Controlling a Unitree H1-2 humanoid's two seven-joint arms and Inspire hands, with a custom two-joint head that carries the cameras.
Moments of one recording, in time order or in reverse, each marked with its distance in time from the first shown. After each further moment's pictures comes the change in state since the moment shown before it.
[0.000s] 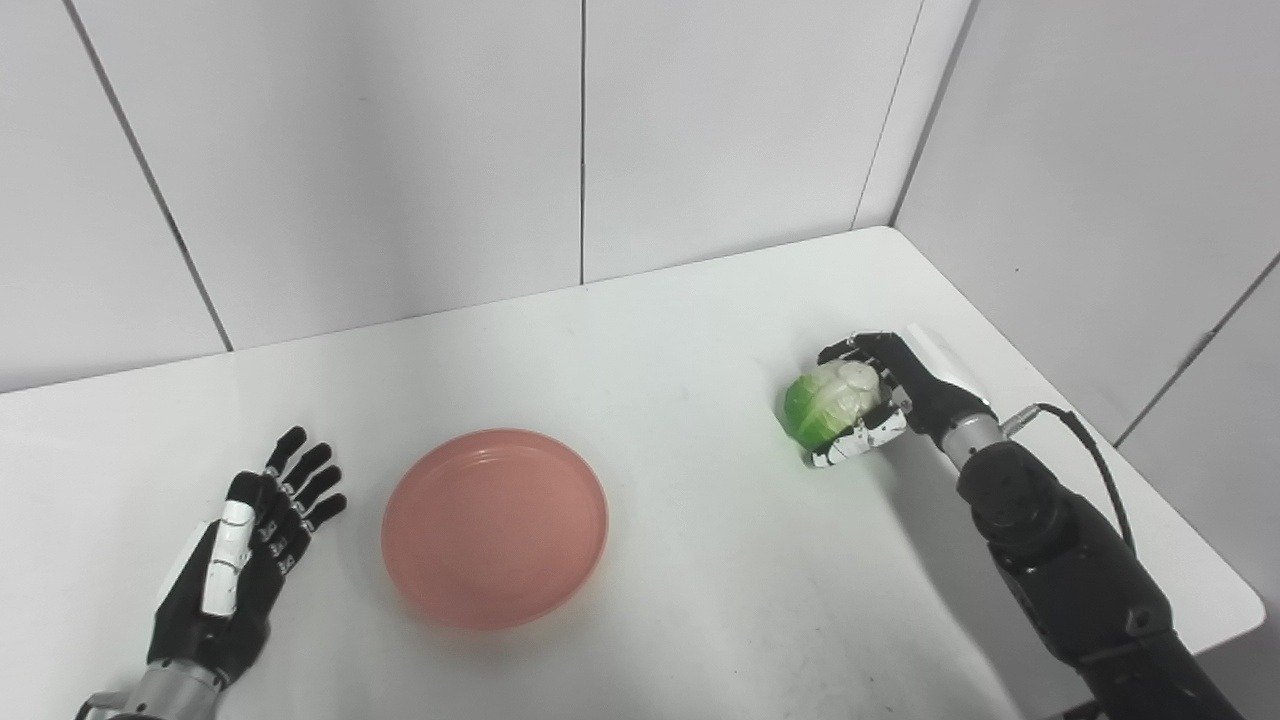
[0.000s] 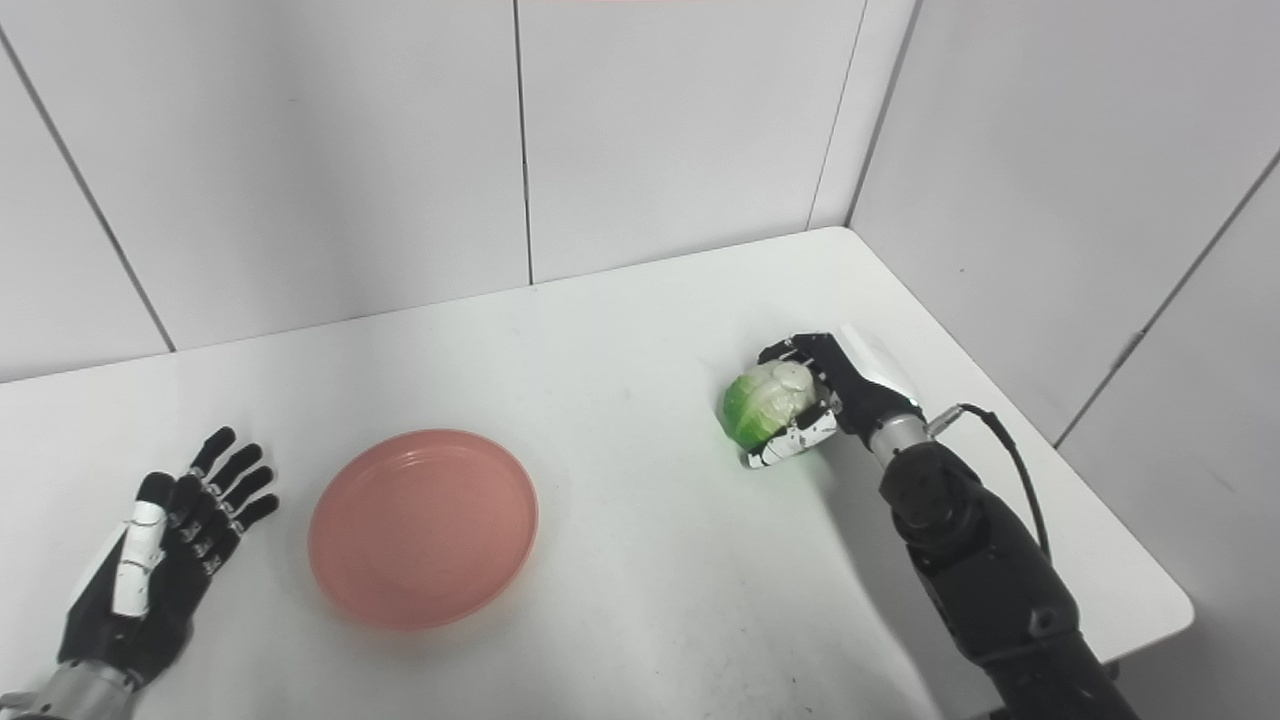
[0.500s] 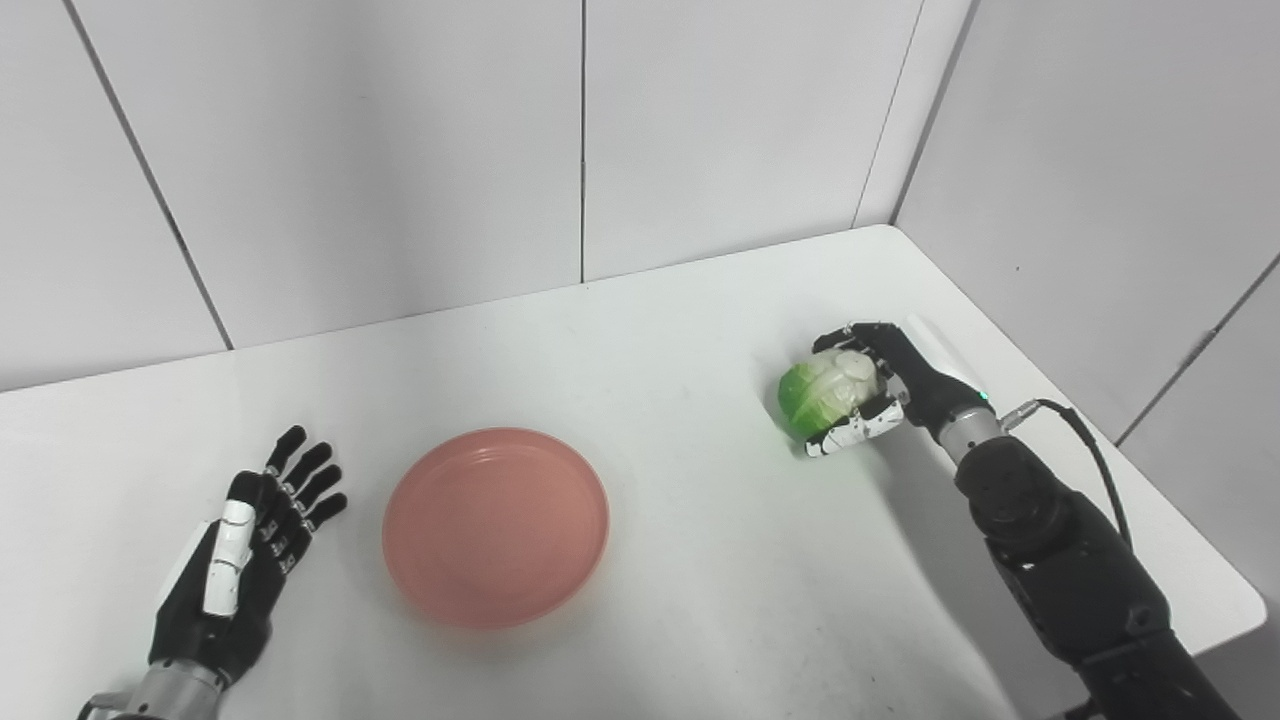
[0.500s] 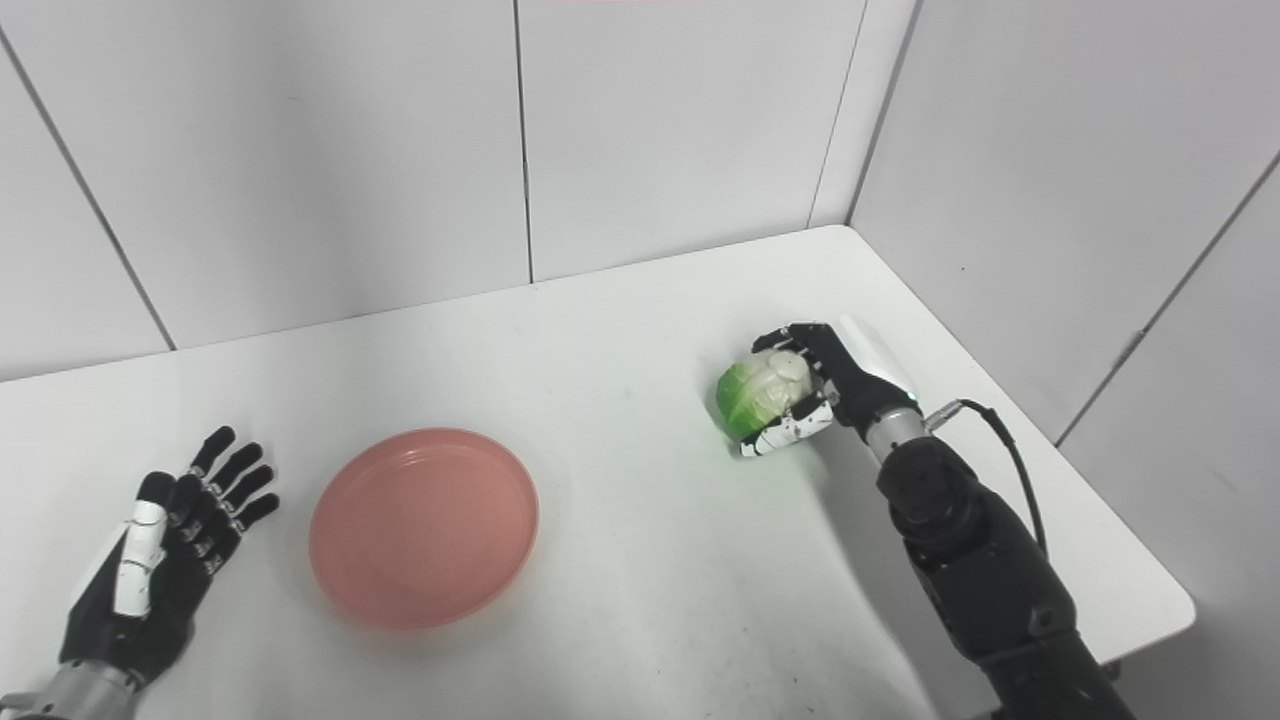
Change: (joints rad) left arm 0.004 -0.003 -0.005 -0.007 0.000 0.001 0.003; right arm 0.001 0.008 -0.022 -0.064 0.045 0.000 0.016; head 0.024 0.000
